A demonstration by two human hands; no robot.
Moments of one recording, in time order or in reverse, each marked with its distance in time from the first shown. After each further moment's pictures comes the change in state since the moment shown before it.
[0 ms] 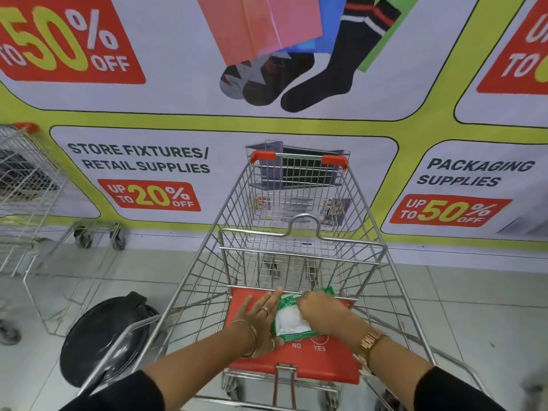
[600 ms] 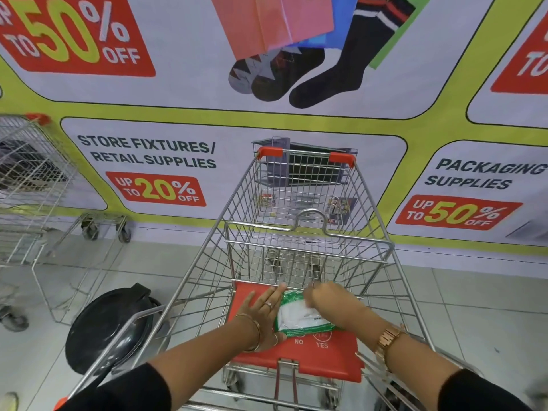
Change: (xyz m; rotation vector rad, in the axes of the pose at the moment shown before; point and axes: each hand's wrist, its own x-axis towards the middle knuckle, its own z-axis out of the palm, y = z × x) left_hand -0.001 0.003 -0.004 -0.001 -0.046 -0.011; right_hand -0.011 0.011 -0.013 0.055 0.080 -0.032
